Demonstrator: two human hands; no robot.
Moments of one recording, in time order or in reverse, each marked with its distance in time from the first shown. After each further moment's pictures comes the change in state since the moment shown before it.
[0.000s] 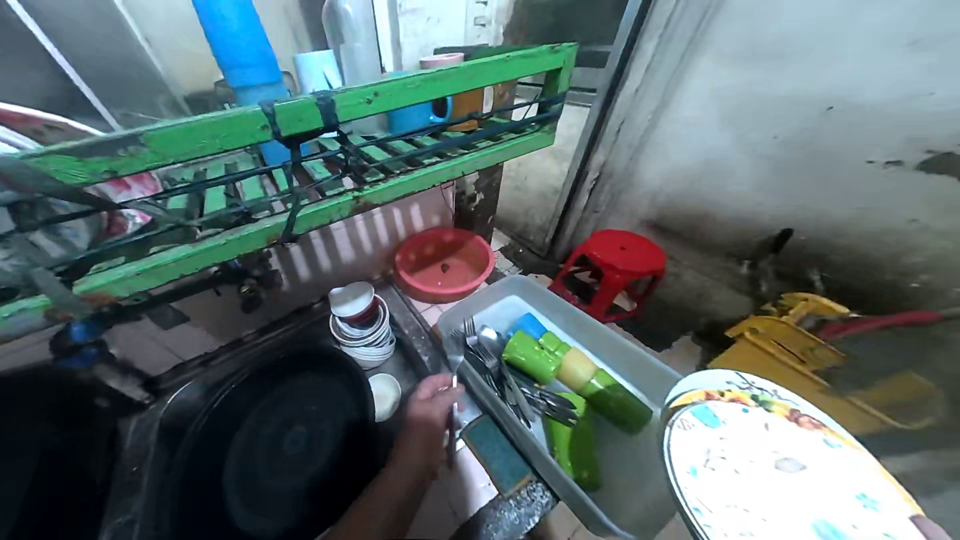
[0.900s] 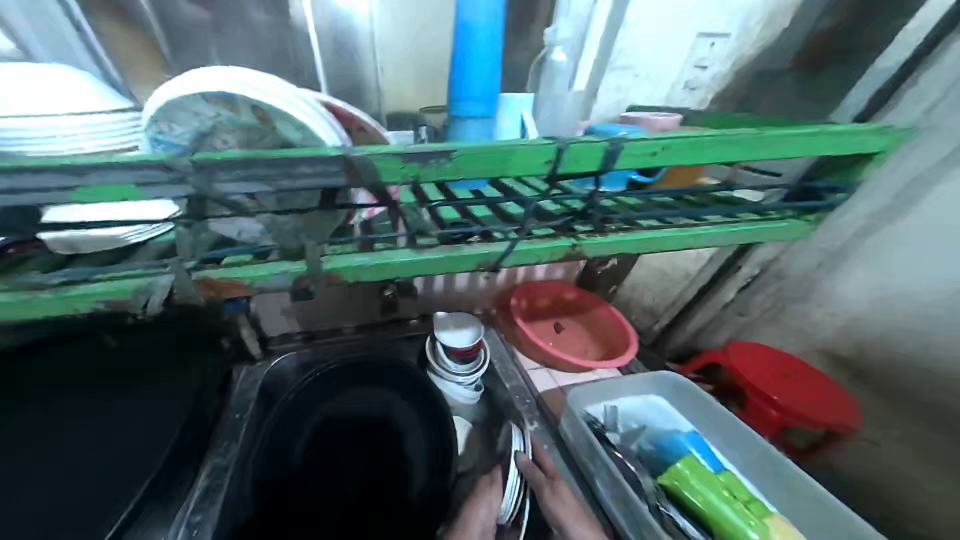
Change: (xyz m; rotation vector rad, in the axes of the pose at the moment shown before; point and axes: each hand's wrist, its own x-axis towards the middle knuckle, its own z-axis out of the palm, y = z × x) left_hand 0.056 -0.085 -0.086 -0.124 0.068 -0.315; right_hand 0.063 0.295 0.215 -0.944 -0.578 0.453
